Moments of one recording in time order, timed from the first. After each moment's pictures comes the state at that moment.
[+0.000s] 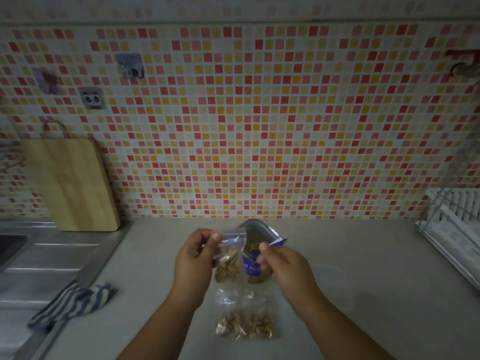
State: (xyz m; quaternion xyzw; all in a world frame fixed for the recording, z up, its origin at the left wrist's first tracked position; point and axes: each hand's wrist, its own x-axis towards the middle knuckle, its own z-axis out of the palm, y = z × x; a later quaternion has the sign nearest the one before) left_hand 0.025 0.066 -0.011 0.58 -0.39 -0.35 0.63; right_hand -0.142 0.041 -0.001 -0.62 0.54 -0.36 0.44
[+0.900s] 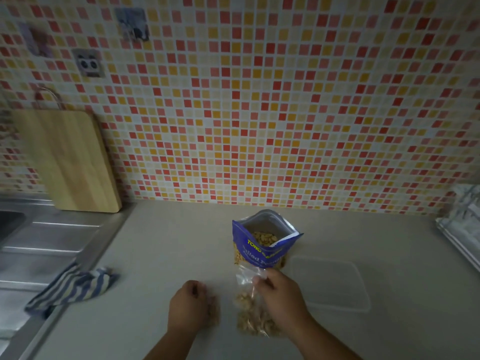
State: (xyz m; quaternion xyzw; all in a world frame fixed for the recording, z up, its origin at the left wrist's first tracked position) left_hand 0.062 0.078 -0.137 0.84 -0.35 -0.25 0.32; right_hand -0.113 0.038 -0.081 -0.65 0.61 -0.24 0.40
